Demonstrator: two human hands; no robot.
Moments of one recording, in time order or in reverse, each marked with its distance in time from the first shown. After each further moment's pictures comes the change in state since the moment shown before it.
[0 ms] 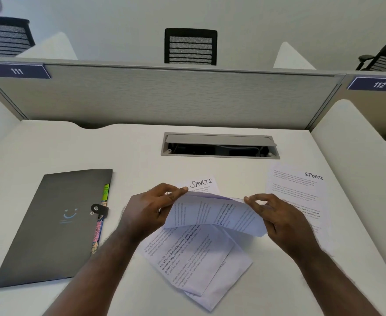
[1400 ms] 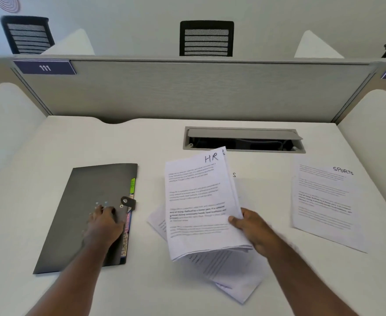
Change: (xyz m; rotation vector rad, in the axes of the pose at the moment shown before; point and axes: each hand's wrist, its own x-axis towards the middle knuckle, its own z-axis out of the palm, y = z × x) left_hand -0.164 -0.152 -0.011 0.247 -0.498 -1.274; right_hand 0.041 -0.103 0.105 1.267 -0.375 1.108
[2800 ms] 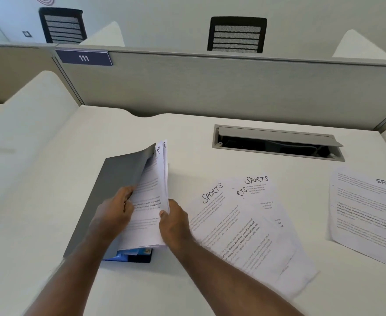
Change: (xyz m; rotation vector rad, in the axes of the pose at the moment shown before) left_hand -0.039 -0.011 -0.095 -0.255 0.061 0.255; right_hand -0.004 -0.034 0.267 -0.324 0.006 -0.229
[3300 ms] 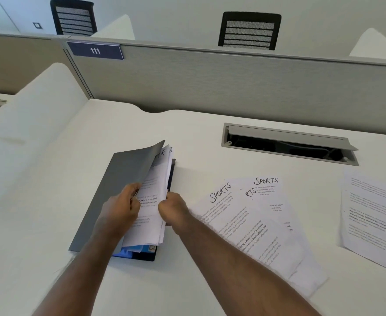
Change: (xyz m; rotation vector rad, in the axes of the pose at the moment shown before) left_hand -0.004 -0.002 0.000 -0.010 0.021 -0.043; right_hand 0.035 -0.032 0.016 -0.006 -0.261 0.208
